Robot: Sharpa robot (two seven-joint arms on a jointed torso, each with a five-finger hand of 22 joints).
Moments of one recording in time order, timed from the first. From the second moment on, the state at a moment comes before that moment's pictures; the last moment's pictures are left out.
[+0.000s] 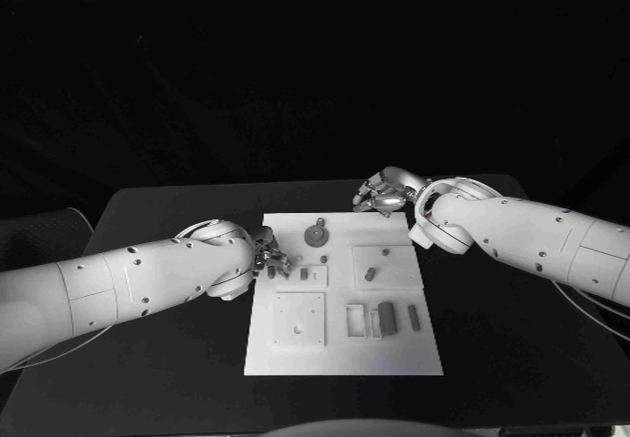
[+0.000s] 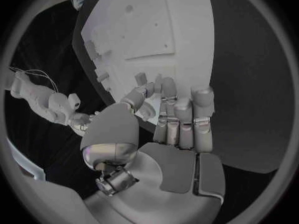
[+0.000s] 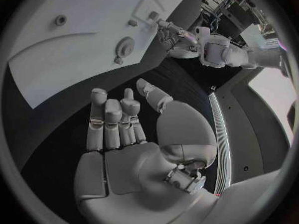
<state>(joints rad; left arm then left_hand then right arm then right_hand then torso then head) 1.27 -0.58 -0.24 1.32 -1.05 -0.13 -0.54 0.93 -0.02 0.53 -0.23 0.46 1.09 0.04 0.40 0.56 1.29 -0.03 0.63 0.56 1.16 -0.13 1.35 0.85 0.02 1.32 -0.23 0.79 1.31 1.25 -0.65 -0.09 1.18 -1.00 -0.24 0.00 1.02 -0.07 0.55 -0.28 0.19 0.91 0.12 0.32 0.51 1.14 0.01 1.26 0.84 1.12 -0.08 1.37 0.98 0.25 1.03 0.02 0.92 1.31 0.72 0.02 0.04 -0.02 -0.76</state>
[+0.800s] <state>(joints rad) 1.27 -0.57 -0.24 1.31 -1.07 -0.11 -0.55 0.93 -0.02 0.53 -0.22 0.45 1.09 0.04 0.40 0.56 1.29 -0.03 0.64 0.57 1.16 -0.13 1.35 0.85 0.02 1.32 -0.23 0.80 1.31 1.25 -0.65 -0.09 1.18 -1.00 -0.24 0.00 1.02 -0.07 0.55 -0.28 0.19 0.91 0.12 0.32 0.51 1.14 0.01 1.26 0.84 1.12 -0.08 1.37 0.97 0.25 1.03 0.02 0.92 1.31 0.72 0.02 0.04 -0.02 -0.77</state>
